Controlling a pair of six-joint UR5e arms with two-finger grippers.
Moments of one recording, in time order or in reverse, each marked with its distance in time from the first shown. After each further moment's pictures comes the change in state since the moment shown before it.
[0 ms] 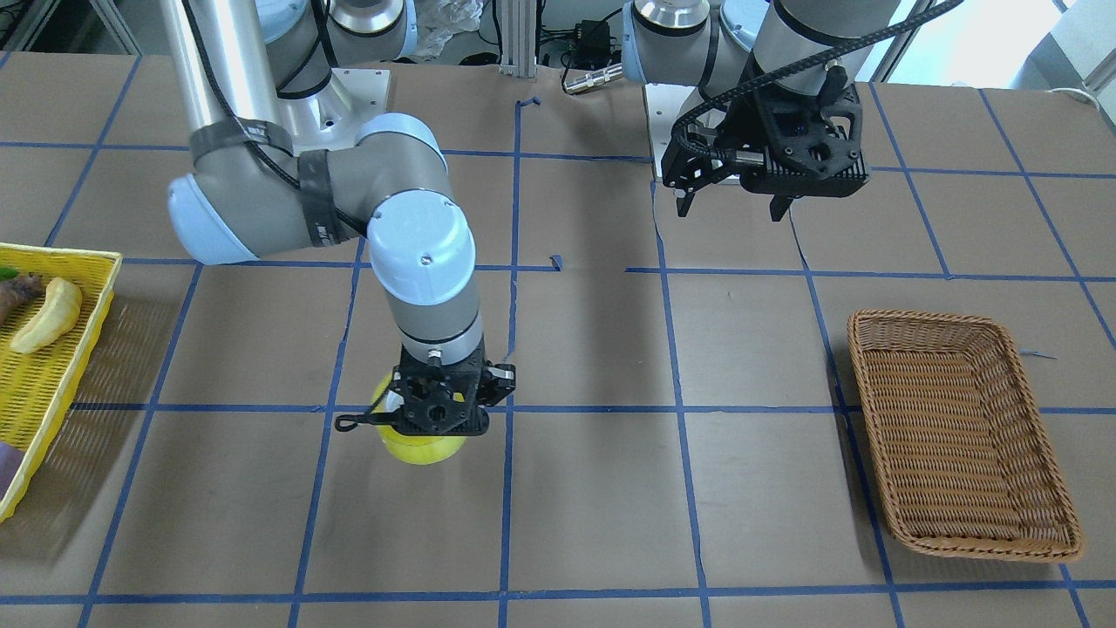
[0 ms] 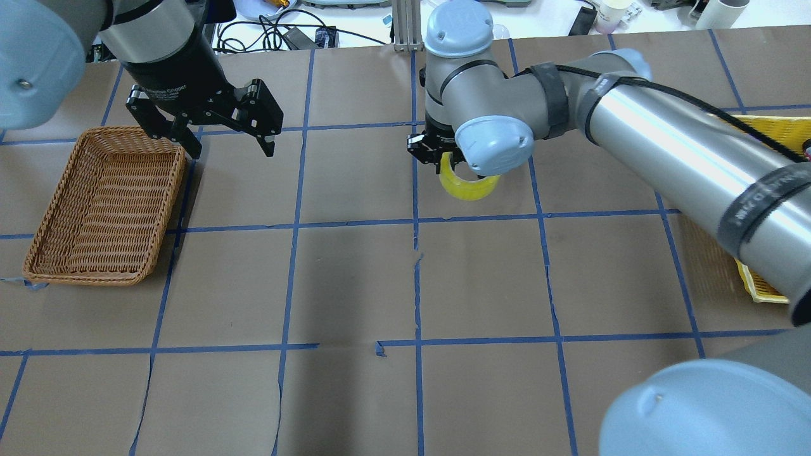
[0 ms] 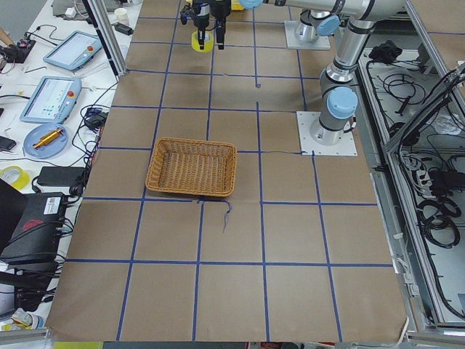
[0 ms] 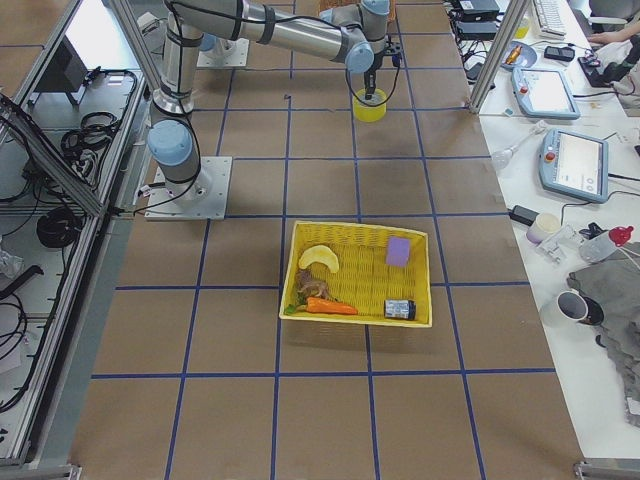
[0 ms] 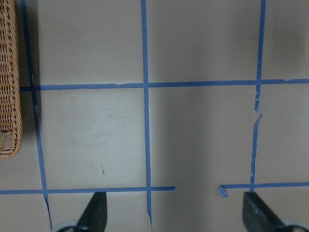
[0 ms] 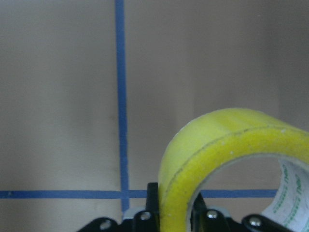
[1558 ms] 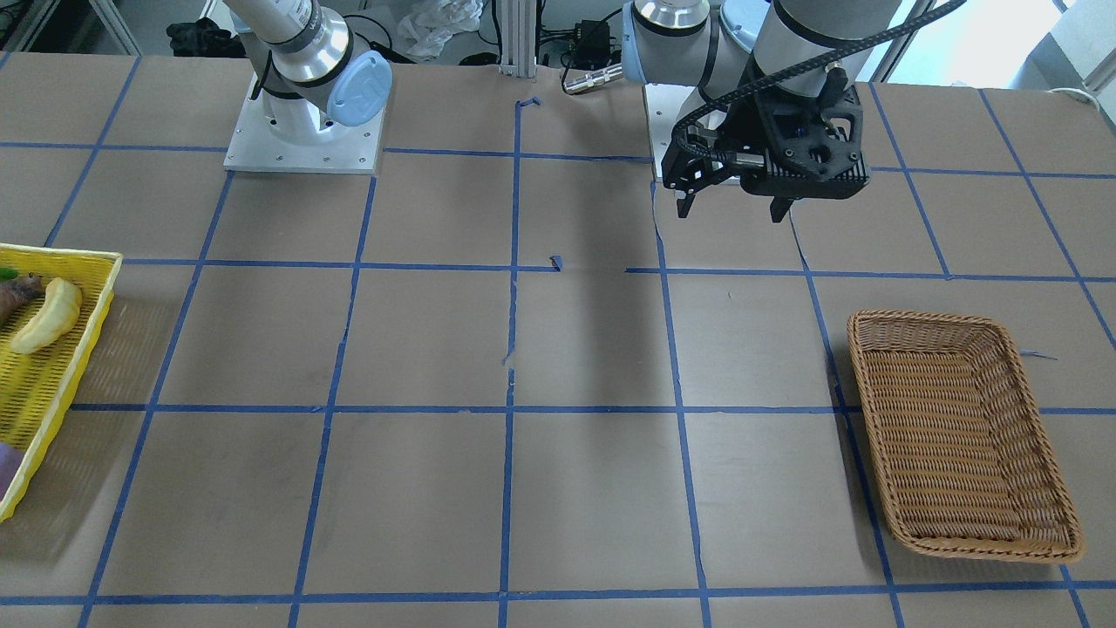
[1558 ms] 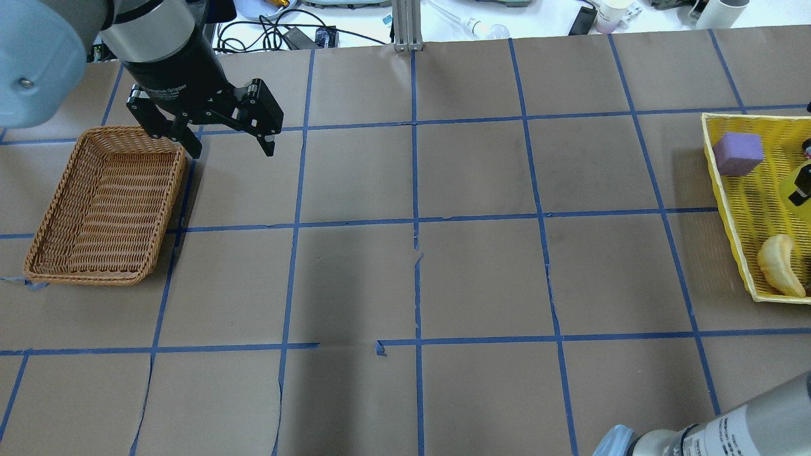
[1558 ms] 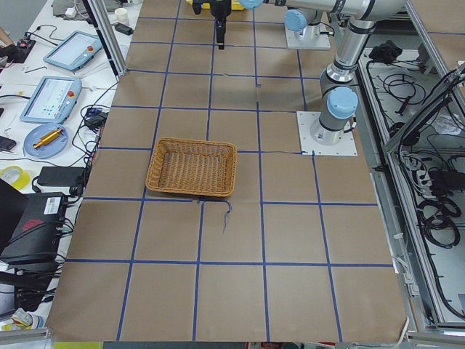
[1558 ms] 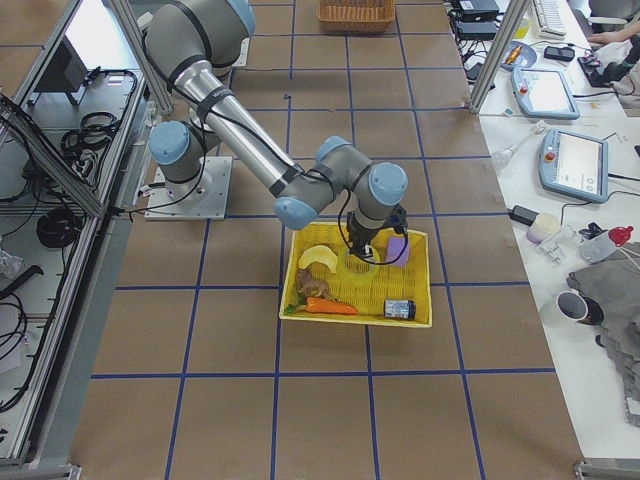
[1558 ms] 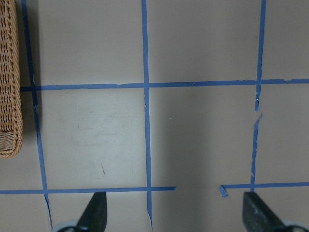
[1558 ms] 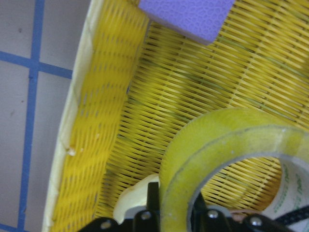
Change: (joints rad) left arm 0.000 0.000 0.000 0.000 0.001 0.000; right arm -0.991 -0.144 0.101 0.228 -0.070 -1.278
